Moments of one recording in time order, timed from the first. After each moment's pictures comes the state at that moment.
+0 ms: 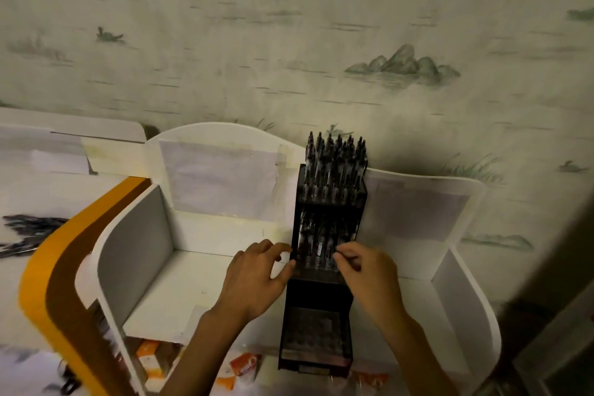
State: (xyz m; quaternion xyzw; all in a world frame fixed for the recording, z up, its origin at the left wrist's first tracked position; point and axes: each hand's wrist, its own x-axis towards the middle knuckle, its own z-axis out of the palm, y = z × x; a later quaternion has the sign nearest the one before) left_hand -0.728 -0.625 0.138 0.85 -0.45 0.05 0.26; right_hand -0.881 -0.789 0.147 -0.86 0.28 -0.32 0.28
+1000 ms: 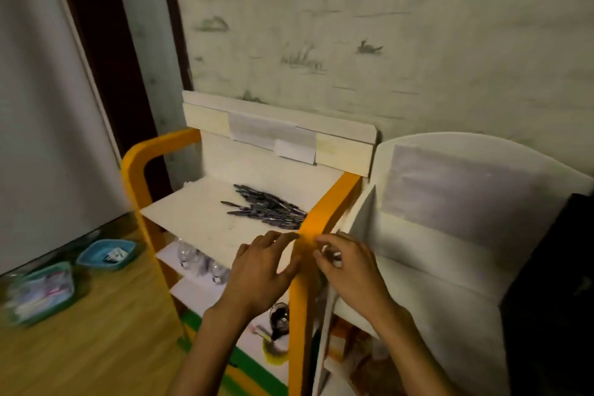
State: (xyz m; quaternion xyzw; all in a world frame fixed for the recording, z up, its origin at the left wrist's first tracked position) left_hand -0.580 -0.262 0.145 0.93 -0.28 0.10 0.21; right_hand -0.633 -0.446 0.150 -0.91 0.00 -0.20 0.36
